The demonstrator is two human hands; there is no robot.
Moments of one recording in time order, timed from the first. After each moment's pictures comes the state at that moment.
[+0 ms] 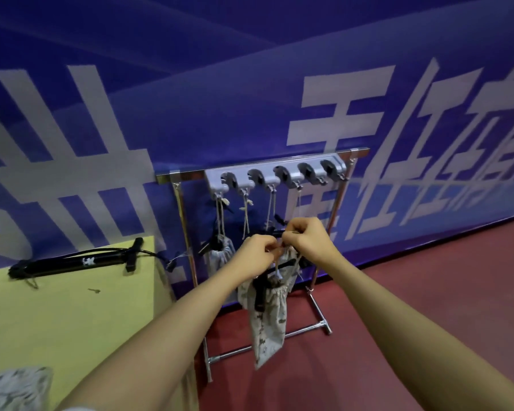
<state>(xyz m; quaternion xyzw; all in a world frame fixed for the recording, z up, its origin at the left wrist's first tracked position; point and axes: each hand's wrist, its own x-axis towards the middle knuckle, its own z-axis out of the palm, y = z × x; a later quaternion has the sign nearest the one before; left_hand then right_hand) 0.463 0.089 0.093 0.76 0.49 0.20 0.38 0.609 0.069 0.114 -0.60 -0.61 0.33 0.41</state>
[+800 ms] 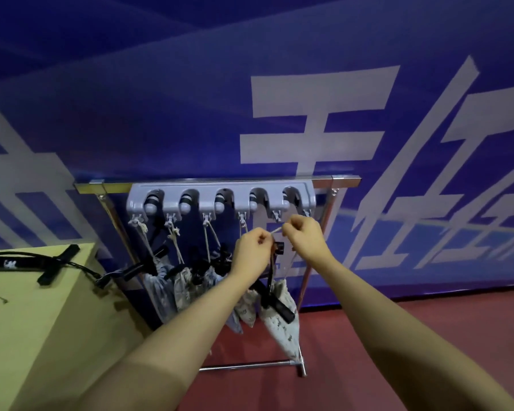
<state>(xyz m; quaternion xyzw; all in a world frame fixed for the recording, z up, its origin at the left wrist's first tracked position) 0.691 0.223 0.069 0.58 0.64 0.37 0.35 0.820 0.249 0.082 -0.59 -0.63 0.35 0.37</state>
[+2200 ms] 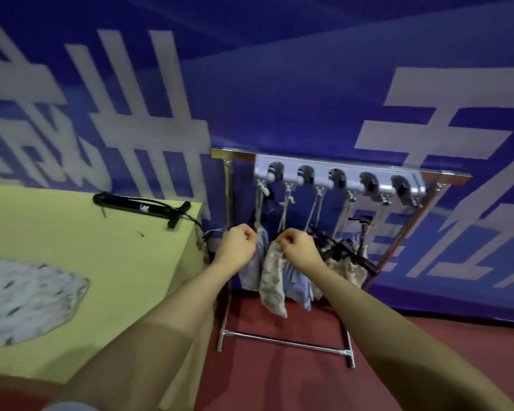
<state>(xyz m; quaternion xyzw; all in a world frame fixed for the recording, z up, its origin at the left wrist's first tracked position) 0.442 0.114 0.051 0.50 0.74 0.32 0.31 0.595 0.148 0.047 -0.57 -0.69 0.39 0.22</state>
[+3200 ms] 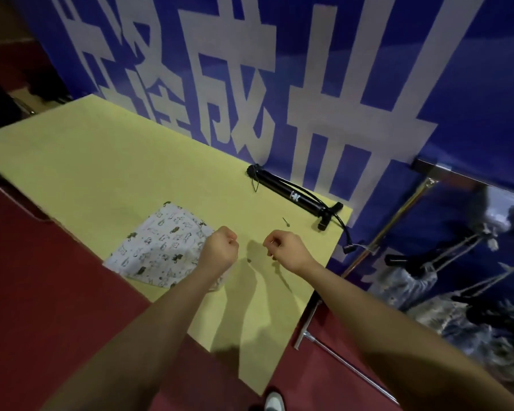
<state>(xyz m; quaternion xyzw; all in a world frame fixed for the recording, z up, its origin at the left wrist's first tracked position) 0.108 -0.008 0.005 0.26 0.86 0.37 0.24 0.229 0.111 -0.006 -0.35 -0.83 0.44 0.05</state>
